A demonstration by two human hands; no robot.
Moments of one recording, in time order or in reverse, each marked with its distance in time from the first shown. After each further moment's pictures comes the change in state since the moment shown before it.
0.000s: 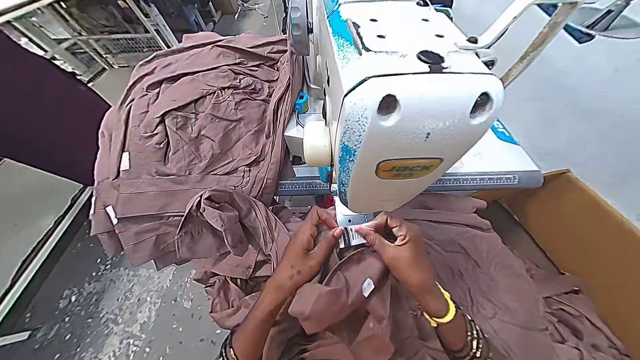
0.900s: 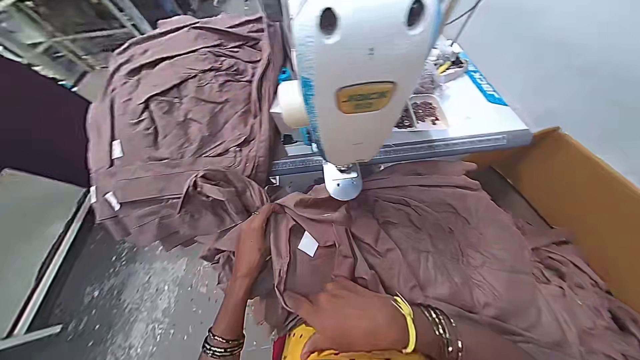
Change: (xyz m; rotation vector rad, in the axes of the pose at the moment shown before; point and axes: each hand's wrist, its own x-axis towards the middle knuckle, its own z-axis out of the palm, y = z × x) left_hand -0.069 -0.041 -0.057 0.965 0.252 -0.091; right_hand -0.082 -0.056 0.052 -0.458 -1.268 -0.108
